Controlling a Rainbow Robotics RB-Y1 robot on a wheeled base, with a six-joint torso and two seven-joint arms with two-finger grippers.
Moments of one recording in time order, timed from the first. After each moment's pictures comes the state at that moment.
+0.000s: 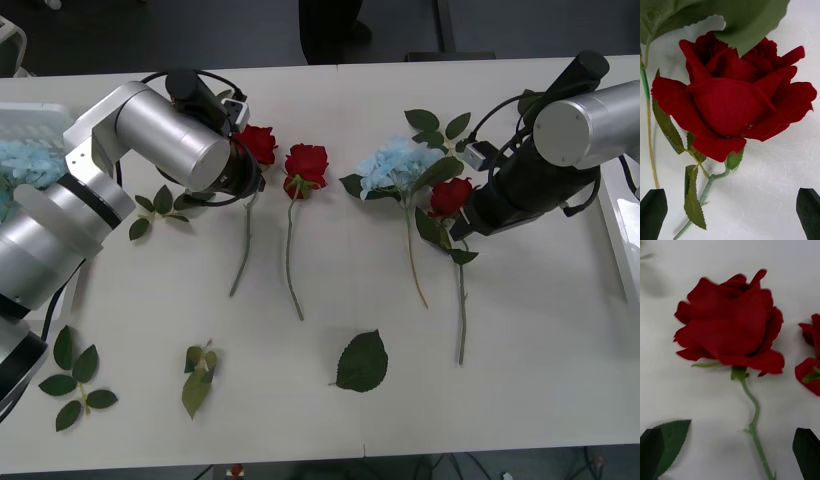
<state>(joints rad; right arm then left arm) -0.82 -0.79 0.60 -1.26 -1.08 1.34 1.53 -0.85 0.48 -0.56 -1.24 0.51 1.14 -1.24</state>
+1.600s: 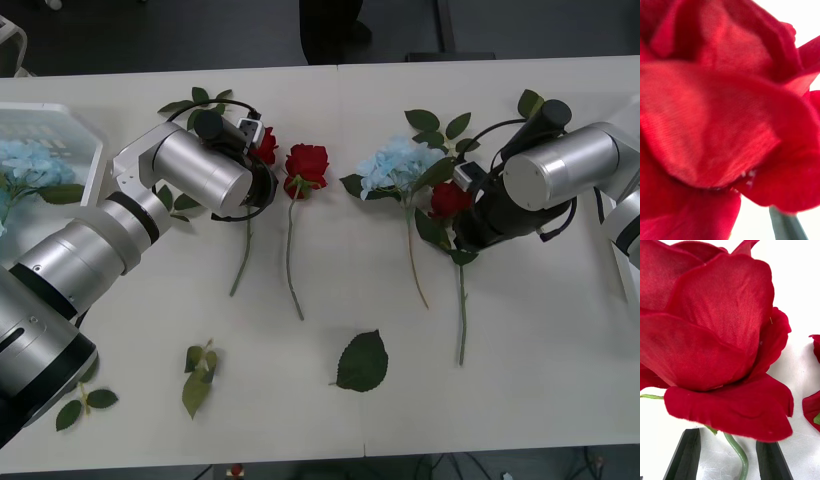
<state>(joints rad) -0.76 -0.71 0.64 -1.20 -0.90 1.19 1.53 -0.89 0.36 -0.61 -0.93 0.48 0.83 -1.23</state>
